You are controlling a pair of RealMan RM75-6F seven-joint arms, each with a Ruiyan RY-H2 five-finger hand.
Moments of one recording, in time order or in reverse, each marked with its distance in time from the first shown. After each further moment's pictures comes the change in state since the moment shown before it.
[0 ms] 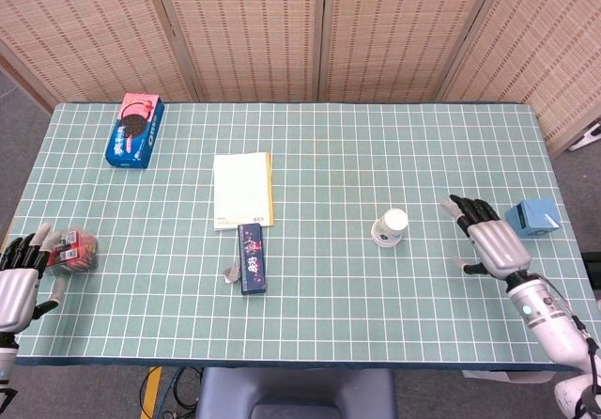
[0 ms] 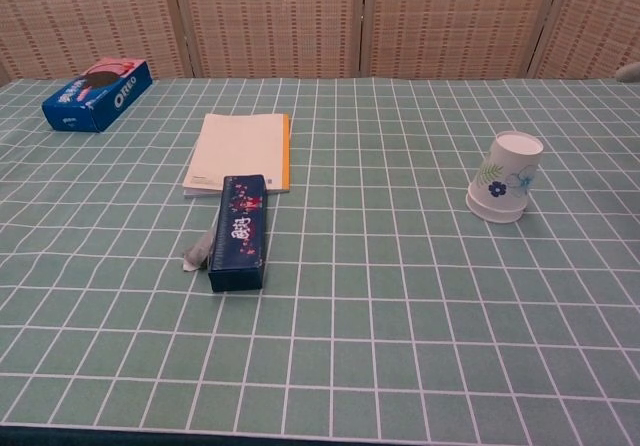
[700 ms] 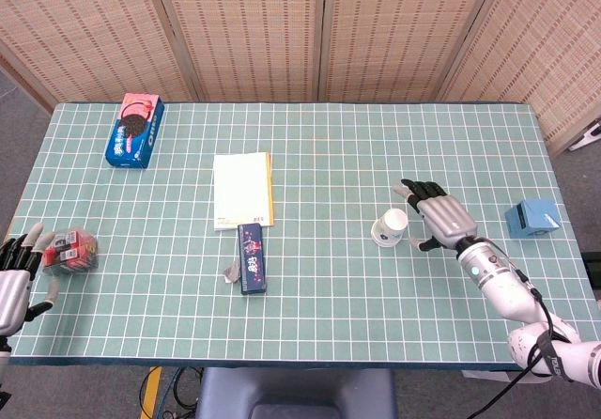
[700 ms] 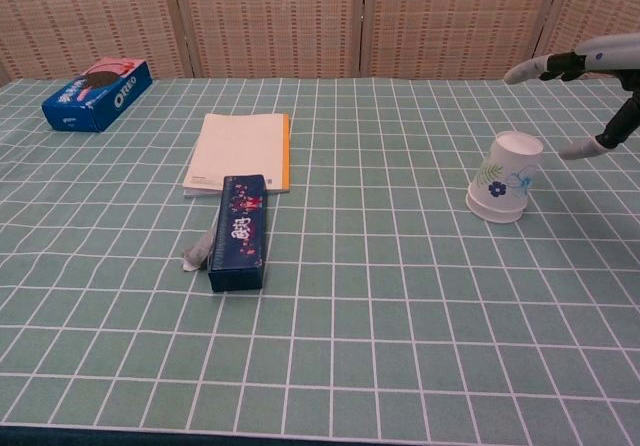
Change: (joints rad) left arm 0.015 0.019 0.002 -0.005 0.012 0.024 -0.045; right arm 0.244 -0.031 0.067 -0.065 0.293 -0.254 -0.179
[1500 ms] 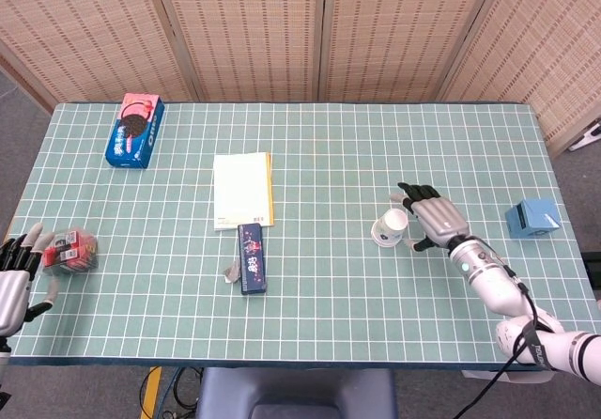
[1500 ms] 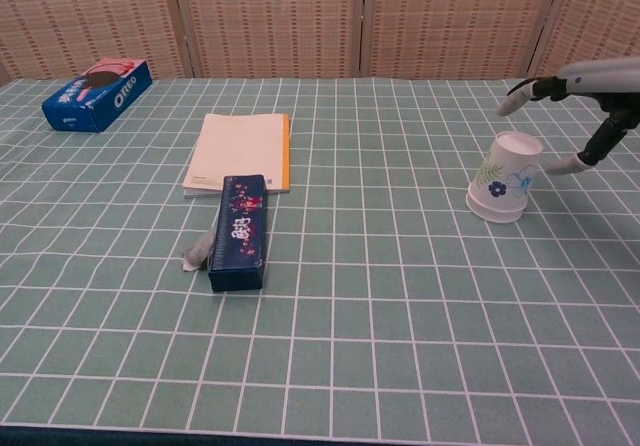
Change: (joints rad) left arm 0.003 0.002 -0.001 0.000 0.001 0.004 -0.004; right arm 0.051 -0.067 -0.034 0.081 0.061 -0.027 -0.016
